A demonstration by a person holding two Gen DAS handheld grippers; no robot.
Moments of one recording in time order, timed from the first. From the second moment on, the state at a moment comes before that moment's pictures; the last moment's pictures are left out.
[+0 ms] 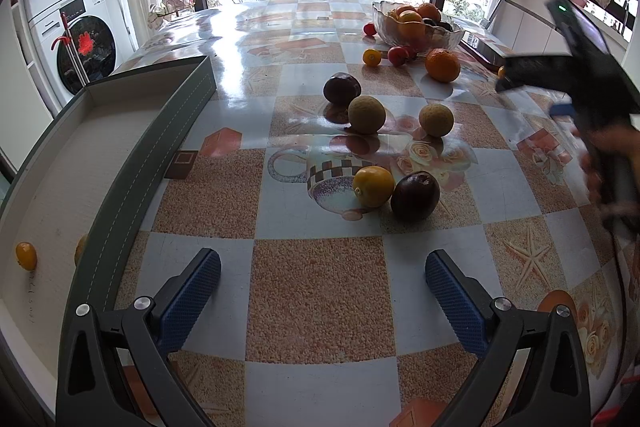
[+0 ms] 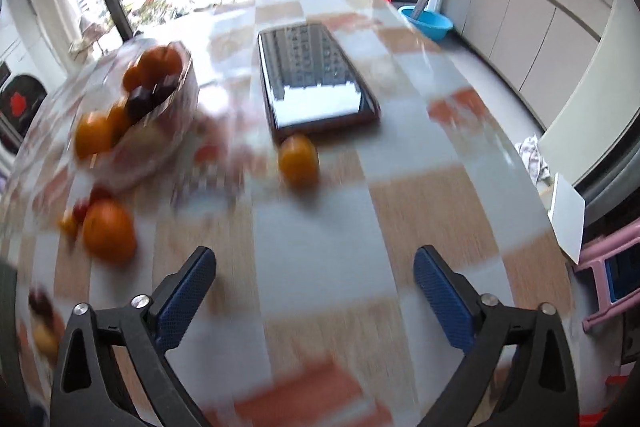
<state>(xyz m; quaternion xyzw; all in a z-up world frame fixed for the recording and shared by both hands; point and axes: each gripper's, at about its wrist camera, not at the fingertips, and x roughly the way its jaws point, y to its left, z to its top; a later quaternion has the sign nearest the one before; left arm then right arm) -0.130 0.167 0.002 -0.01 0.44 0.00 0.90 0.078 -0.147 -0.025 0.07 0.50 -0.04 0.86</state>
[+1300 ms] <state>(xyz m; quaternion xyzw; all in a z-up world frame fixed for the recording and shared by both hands) -0.085 0.116 0.016 -0.02 0.47 0.01 0.88 -0.074 -0.166 0.000 0.14 0.47 0.08 0.87</state>
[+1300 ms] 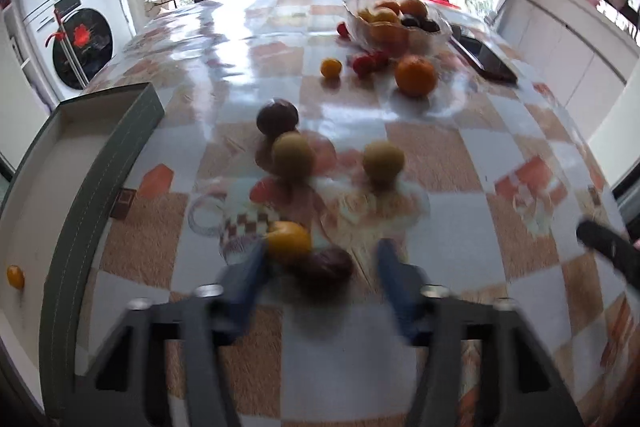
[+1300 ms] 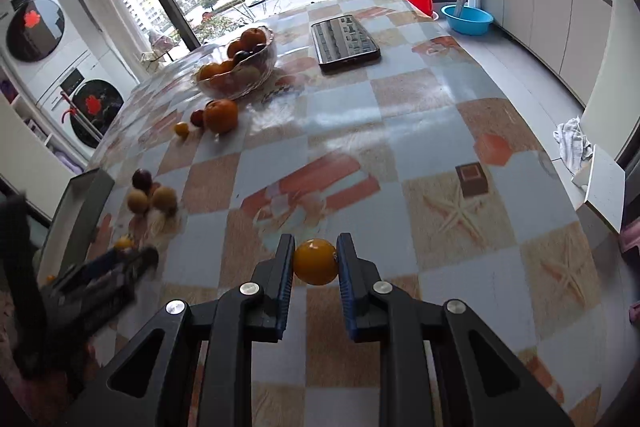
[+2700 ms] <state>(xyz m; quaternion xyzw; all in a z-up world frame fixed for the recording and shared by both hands) -0.162 0.339 0.044 -0.08 0.42 0.14 0.90 -0.099 0.114 0.055 0.05 0.48 0.32 0.82</state>
